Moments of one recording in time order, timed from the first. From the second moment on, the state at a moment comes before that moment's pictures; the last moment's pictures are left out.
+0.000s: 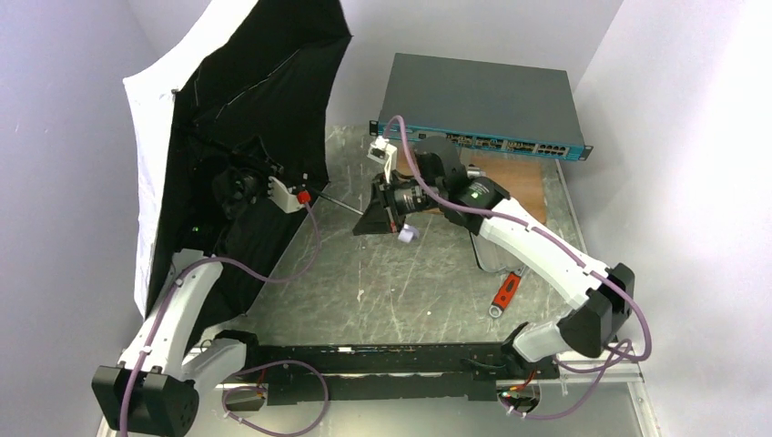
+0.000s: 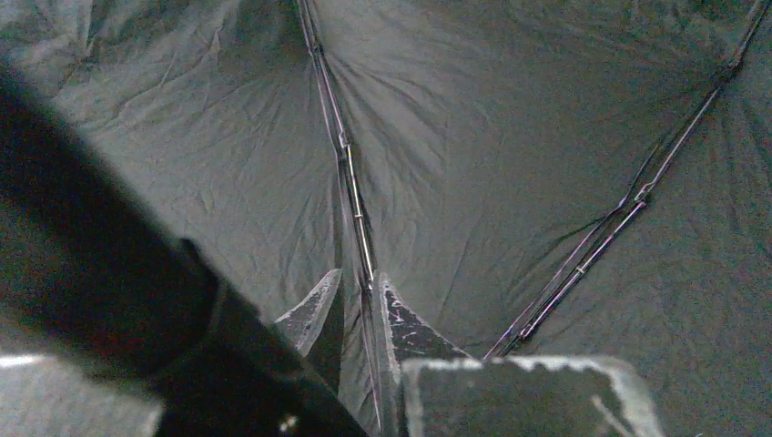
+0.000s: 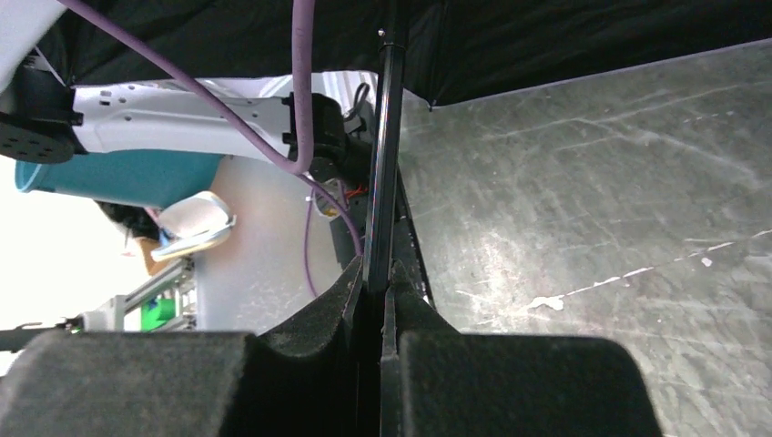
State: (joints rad) left arm -0.11 1.00 0.95 -0.13 0.17 1.79; right arm 0.75 1.45 1.43 -0.47 -0.78 0.32
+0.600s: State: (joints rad) left arm -0.12 1.05 1.06 -0.08 0.21 1.92; right arm 0.70 1.39 1.39 -0.35 -0.73 0.22
